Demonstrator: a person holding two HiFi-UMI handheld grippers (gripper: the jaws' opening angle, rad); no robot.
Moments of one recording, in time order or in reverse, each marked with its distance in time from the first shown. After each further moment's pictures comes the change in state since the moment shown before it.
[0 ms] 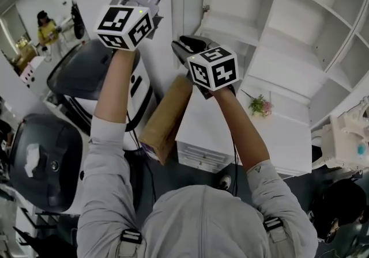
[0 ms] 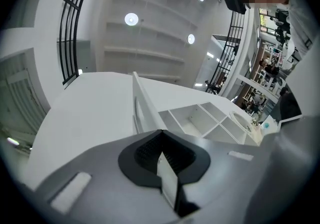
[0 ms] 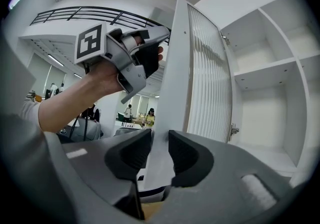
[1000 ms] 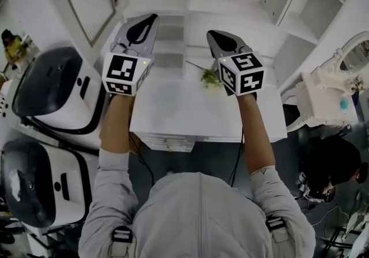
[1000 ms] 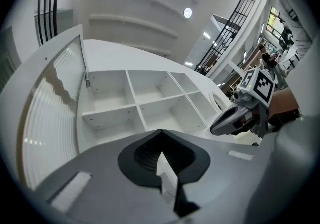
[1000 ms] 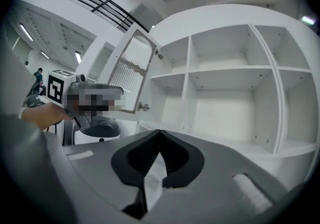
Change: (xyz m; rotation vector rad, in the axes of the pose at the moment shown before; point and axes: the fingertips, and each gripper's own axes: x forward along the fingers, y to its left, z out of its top) left arm 0.036 -0.272 -0.138 -0.058 0.329 -0.142; right arm -0.283 -0.204 -0.090 -0.029 0.051 -0.435
